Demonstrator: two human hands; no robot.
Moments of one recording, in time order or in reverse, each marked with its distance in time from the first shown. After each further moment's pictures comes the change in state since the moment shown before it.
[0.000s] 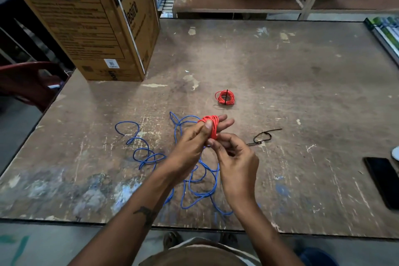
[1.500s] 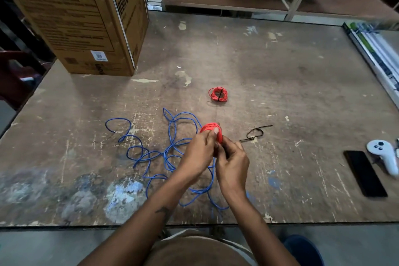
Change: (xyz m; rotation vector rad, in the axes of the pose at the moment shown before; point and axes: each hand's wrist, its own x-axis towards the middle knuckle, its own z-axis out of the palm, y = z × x) left_hand 0.015 -0.052 0.002 0.432 0.248 -0.044; right_hand 0.004 0.054 0.017 -0.344 0.120 -0.047
